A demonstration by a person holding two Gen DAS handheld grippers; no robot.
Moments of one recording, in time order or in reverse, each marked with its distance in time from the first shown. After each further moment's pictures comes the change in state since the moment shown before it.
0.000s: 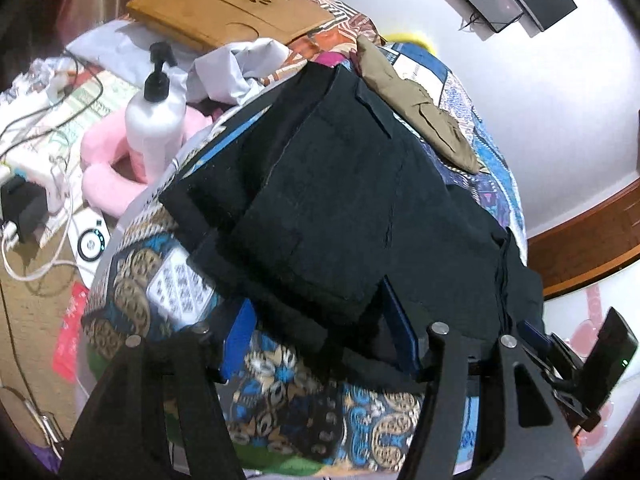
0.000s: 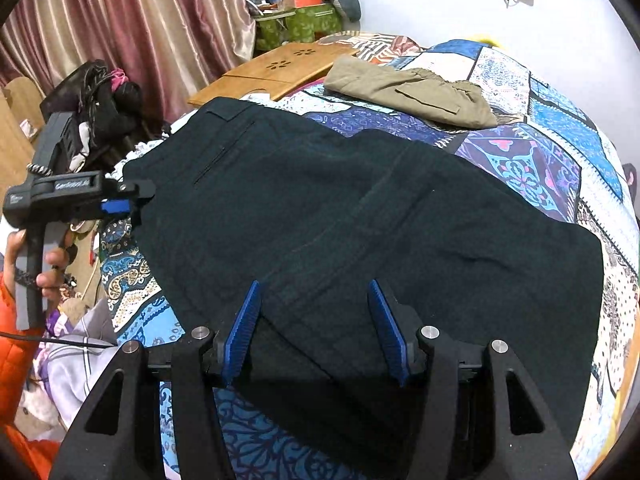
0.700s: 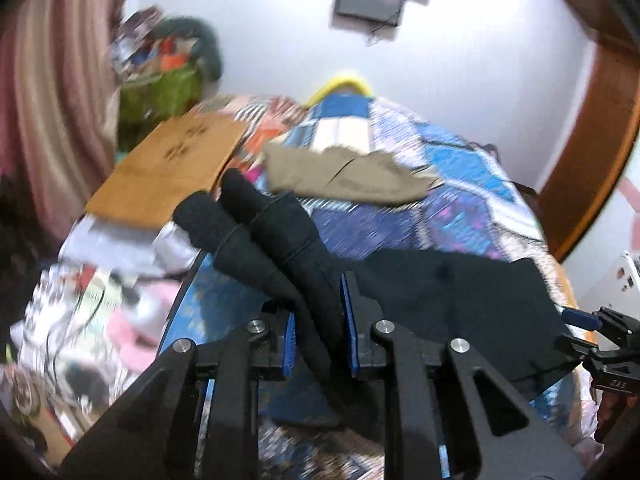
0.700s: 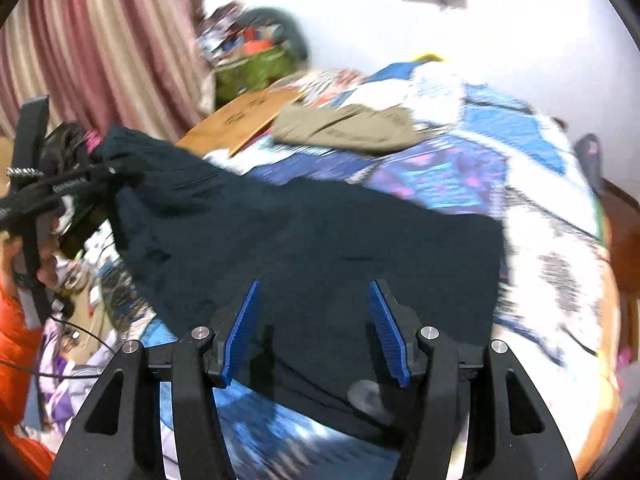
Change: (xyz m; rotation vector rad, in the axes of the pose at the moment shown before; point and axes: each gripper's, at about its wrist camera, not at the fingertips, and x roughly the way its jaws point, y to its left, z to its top) left arm -0.053 -0.163 0.021 0.518 -0.268 0.112; right arm -0.083 -0.046 -0.019 0.173 -0.153 -0.100
